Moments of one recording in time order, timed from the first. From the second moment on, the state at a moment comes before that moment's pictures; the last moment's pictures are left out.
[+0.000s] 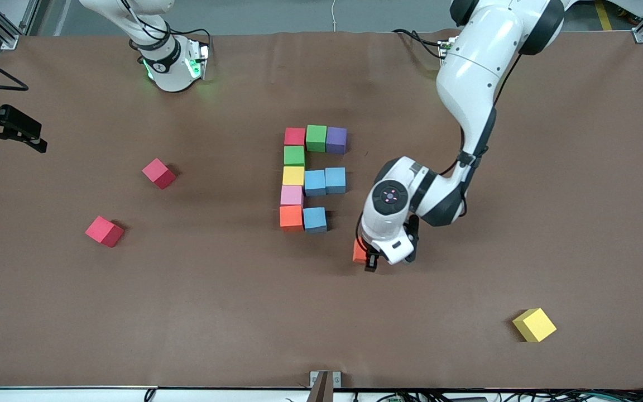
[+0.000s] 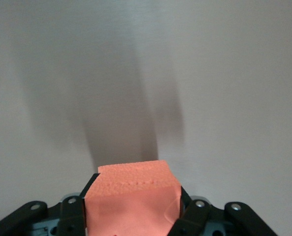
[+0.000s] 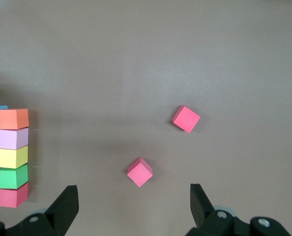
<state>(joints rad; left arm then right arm) -0.56 0.84 -0.05 -1.38 0.11 2.25 -2.08 -0.07 0.06 0.08 -1.38 0.00 1.46 -0.06</state>
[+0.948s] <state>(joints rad) -0.69 0.74 -0.05 -1.57 0.11 2.24 -2.34 -0.07 0.06 0.08 -1.38 0.00 1.46 -0.06</state>
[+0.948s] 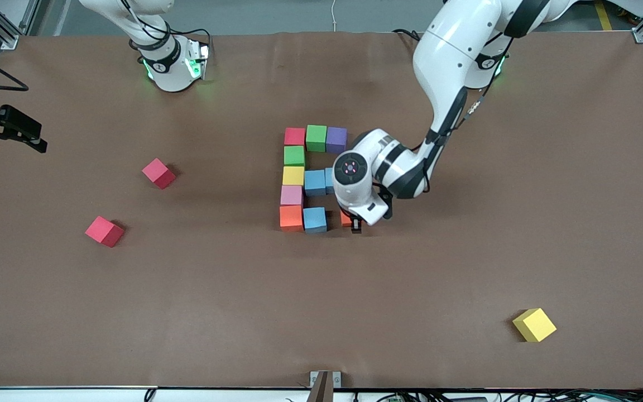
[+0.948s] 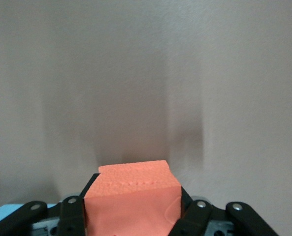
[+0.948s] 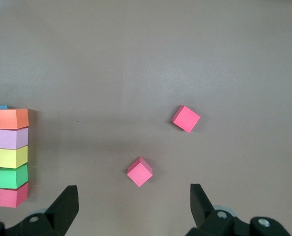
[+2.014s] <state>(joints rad) -0.72 0.78 -0.04 -1.57 0.14 2.41 -2.35 -0.07 0.06 0.08 -1.38 0.00 1.46 -0.06</state>
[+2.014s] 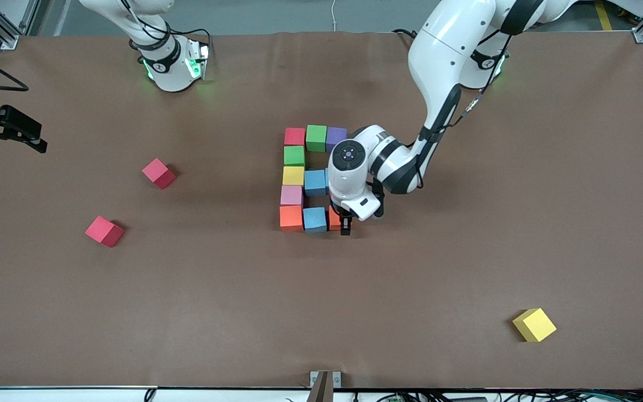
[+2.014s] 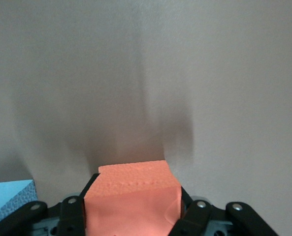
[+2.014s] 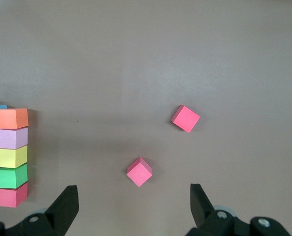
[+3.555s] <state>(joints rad) -0.72 0.80 -0.04 -1.49 0.17 2.42 -2.35 -0.07 0.06 0.08 -1.38 -0.01 1.46 -0.07</state>
